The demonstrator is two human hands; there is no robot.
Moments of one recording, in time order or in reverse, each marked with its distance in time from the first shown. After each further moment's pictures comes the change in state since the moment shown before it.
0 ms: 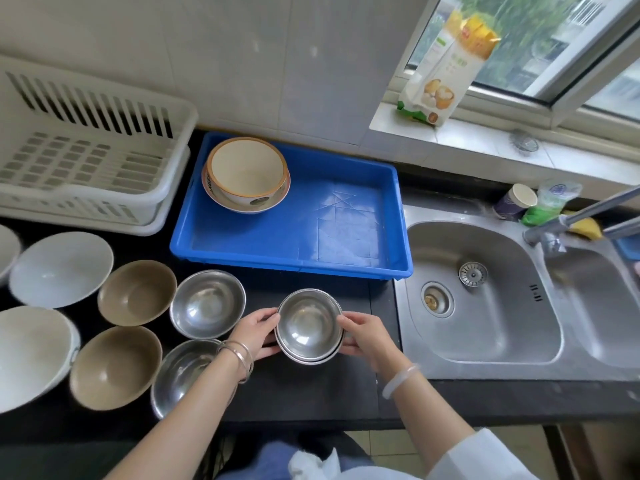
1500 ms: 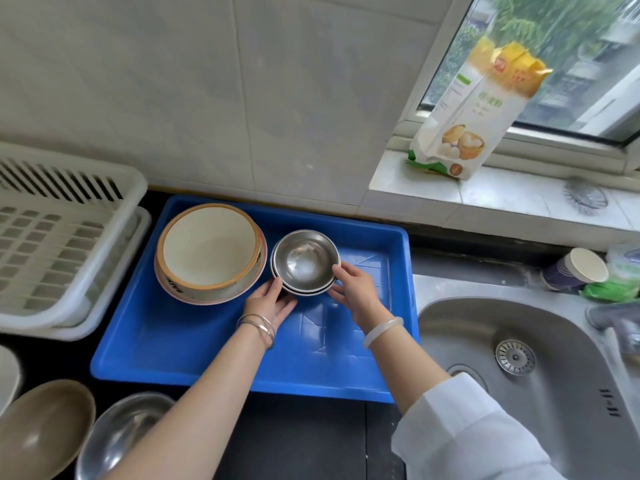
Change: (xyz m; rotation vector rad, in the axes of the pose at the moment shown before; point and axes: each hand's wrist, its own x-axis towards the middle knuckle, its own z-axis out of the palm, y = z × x) left_hand 0.178 0.140 0.095 -0.458 0.123 0.174; right_hand 0.190 -0.192 -0.014 0.271 -0.067 -0.161
